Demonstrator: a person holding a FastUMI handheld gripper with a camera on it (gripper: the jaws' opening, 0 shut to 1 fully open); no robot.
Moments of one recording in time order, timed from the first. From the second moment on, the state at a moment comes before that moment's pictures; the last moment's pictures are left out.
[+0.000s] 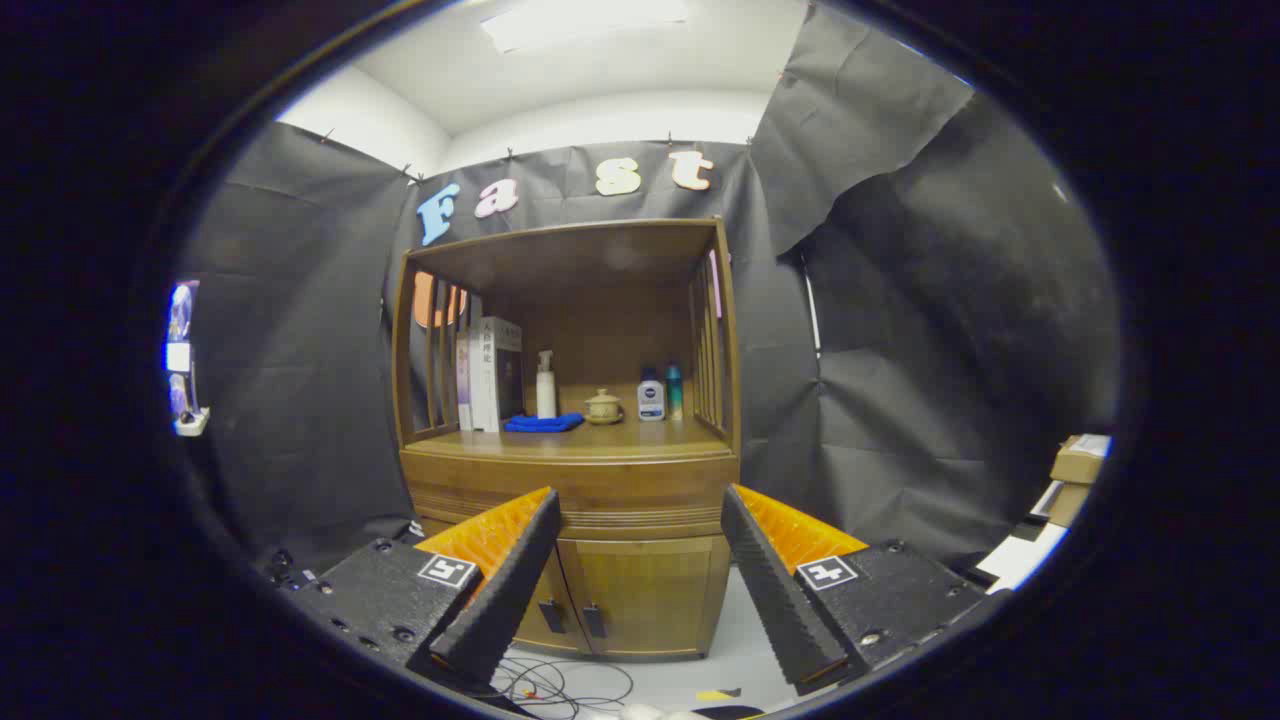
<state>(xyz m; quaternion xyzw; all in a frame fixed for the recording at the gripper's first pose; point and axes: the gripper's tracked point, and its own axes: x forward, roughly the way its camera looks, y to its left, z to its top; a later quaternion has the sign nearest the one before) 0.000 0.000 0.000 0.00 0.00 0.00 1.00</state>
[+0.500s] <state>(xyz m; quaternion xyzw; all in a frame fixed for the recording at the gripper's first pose) 0.005 0.004 -0.003 -0.02 0.01 0.00 1.00</state>
